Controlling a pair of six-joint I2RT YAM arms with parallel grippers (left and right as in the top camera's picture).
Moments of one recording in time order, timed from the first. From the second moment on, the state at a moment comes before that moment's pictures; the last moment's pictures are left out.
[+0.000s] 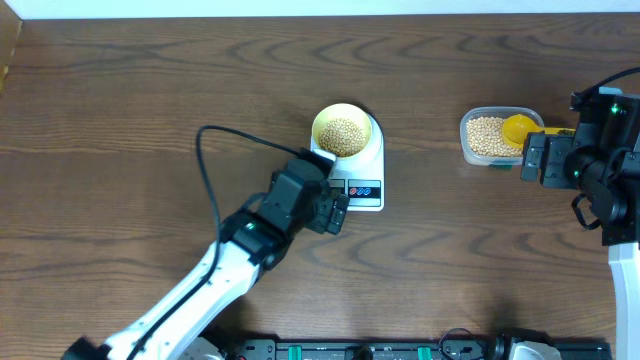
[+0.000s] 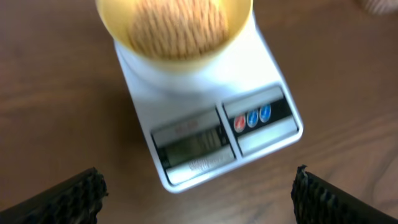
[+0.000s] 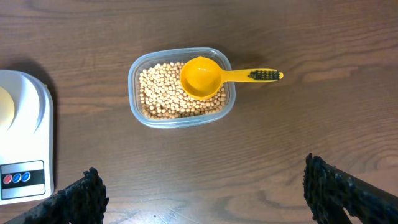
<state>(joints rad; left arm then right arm) -0.60 1.25 0.72 -0.29 -0.04 -0.18 -0.13 1.15 1.29 -1.01 0.02 -0.03</state>
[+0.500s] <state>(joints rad) -0.38 0.64 0.26 0.02 -0.04 -0.14 -0.13 1.15 1.29 -1.01 0.02 -0.03</state>
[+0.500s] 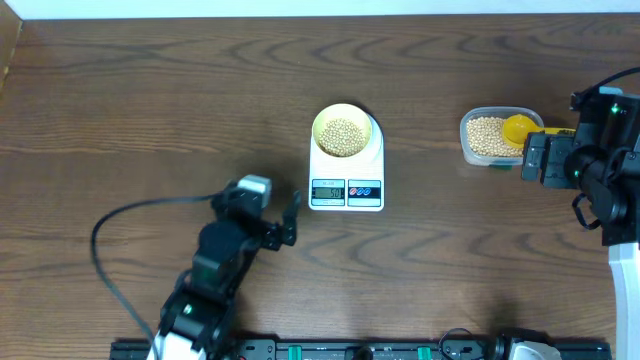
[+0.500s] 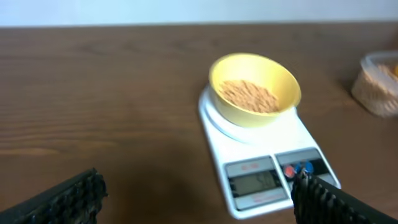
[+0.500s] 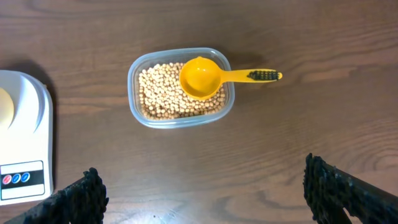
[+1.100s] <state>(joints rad) -0.14 0.24 0.06 0.24 0.01 -0.04 -0.13 1.15 1.29 -1.01 0.02 -0.03</state>
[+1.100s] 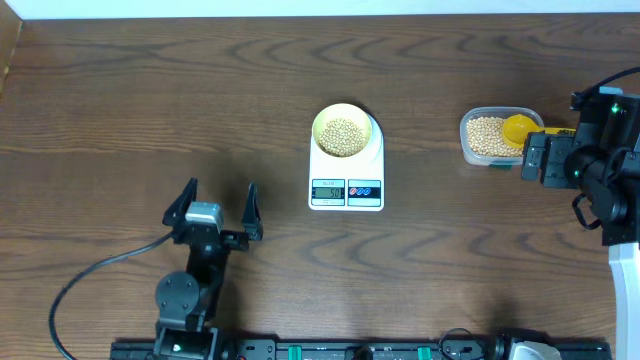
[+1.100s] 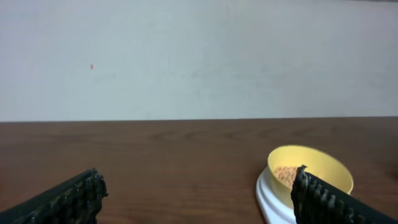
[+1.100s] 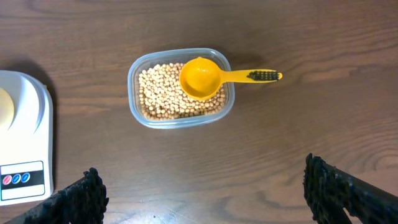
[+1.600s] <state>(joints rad) -0.08 0.01 0.01 0.01 0.03 -0.04 -0.13 1.15 1.29 -1.01 0.02 -0.03</state>
